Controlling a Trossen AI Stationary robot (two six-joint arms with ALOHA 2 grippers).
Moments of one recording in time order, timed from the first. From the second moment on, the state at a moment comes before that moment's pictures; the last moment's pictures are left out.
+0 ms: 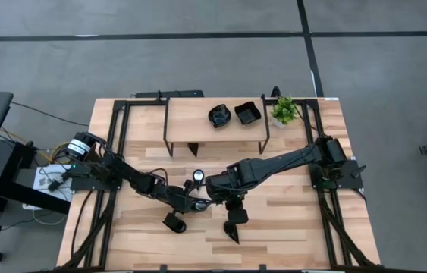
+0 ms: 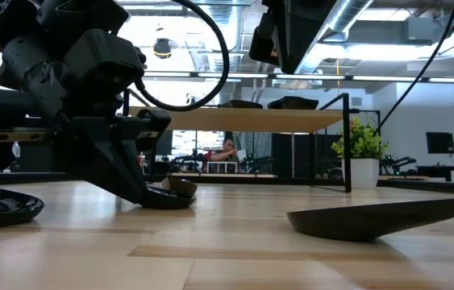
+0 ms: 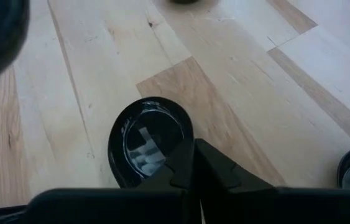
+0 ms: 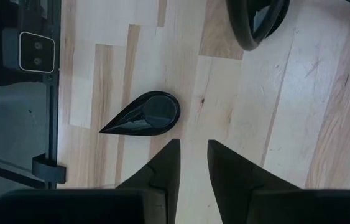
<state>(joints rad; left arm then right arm) -0.41 1.74 0.59 0.42 -0.05 0.23 0.24 1.93 1.73 -1.07 -0.26 0.15</state>
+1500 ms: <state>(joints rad) -0.48 1.55 0.59 0.36 -0.24 0.21 0.22 1.69 1.73 -0.95 -0.09 0.15</state>
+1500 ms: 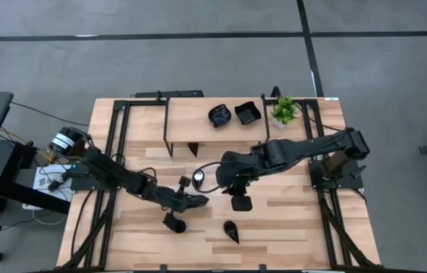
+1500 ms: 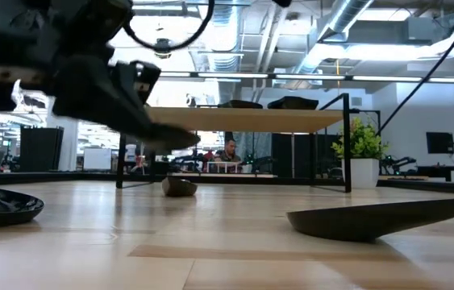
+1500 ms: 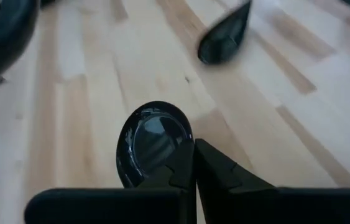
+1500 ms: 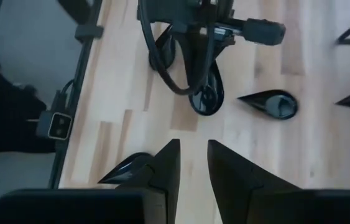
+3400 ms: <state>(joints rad) 0.04 1.14 0.93 -0.20 0.06 0.50 0.13 1.31 1.73 -0.94 0.15 -0.17</state>
